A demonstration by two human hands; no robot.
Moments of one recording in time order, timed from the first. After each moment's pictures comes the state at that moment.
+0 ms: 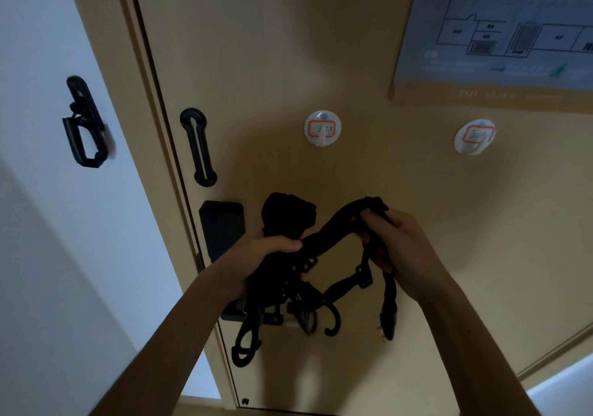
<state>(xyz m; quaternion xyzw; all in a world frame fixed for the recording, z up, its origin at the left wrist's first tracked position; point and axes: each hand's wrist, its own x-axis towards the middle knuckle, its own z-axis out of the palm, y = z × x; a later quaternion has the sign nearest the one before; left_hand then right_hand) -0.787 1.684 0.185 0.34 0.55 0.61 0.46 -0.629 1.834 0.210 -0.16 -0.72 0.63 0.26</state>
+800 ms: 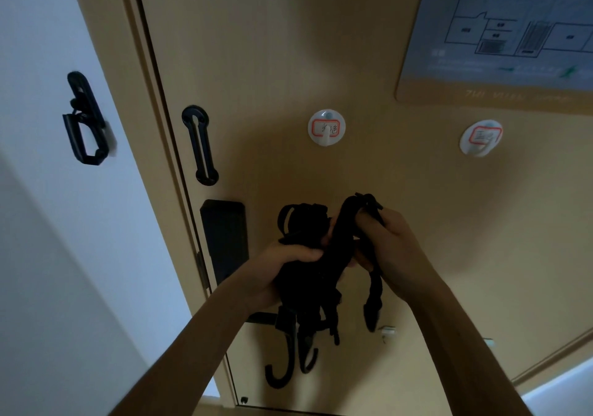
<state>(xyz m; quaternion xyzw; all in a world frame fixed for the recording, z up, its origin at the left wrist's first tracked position) -0.762 1.695 0.185 0.29 0.45 0.64 0.56 -0.644 1.824 0.210 -0.11 -0.74 0.61 0.25</state>
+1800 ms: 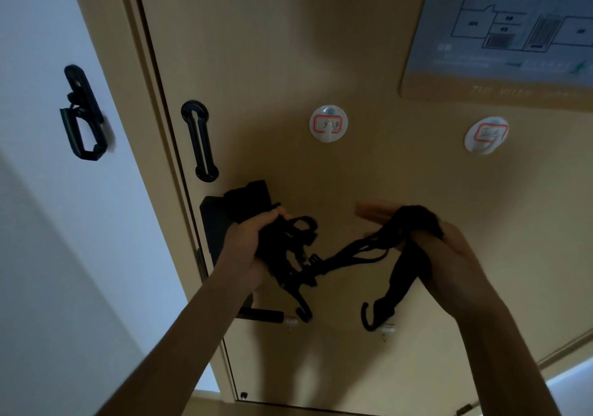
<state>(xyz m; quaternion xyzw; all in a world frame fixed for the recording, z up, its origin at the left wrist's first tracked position) -0.793 1.705 0.174 0.08 0.44 0.80 0.39 -0.603 1.845 0.206 -0.03 -0.71 0.64 0.29</state>
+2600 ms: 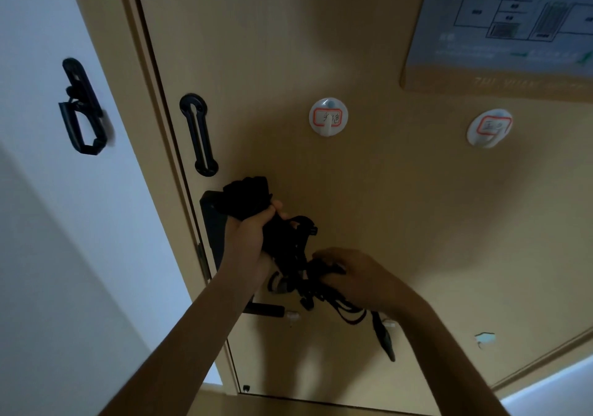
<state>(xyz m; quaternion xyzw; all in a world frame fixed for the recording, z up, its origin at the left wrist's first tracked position) -0.781 1.709 0.177 0.11 0.37 0.87 0.31 -0.648 1.813 0.178 -0.19 -0.90 0.39 -0.02</state>
